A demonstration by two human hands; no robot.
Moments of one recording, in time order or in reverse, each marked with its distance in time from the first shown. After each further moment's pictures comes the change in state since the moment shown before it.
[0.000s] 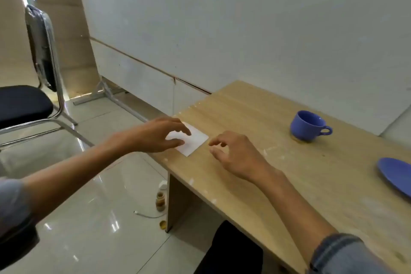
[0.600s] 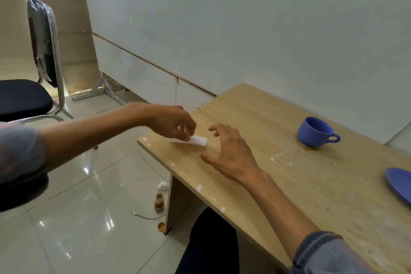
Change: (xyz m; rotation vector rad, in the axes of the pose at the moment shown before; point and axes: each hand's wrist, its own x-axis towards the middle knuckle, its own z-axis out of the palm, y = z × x) left_hand 0.036 0.009 -0.051 0.147 -0.385 0.033; right_hand 0.024 -0.017 0.024 -0.119 0.095 0.004
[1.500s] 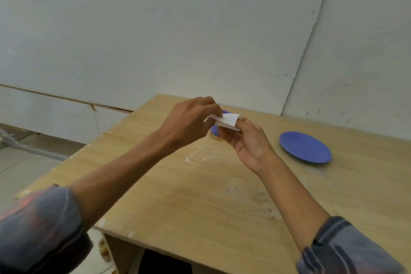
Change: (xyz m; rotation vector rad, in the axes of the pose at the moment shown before) left_hand 0.131 0.221 -0.031 0.022 0.928 0.443; right_hand -0.085 0.129 -0.147 1.518 0.570 0.493
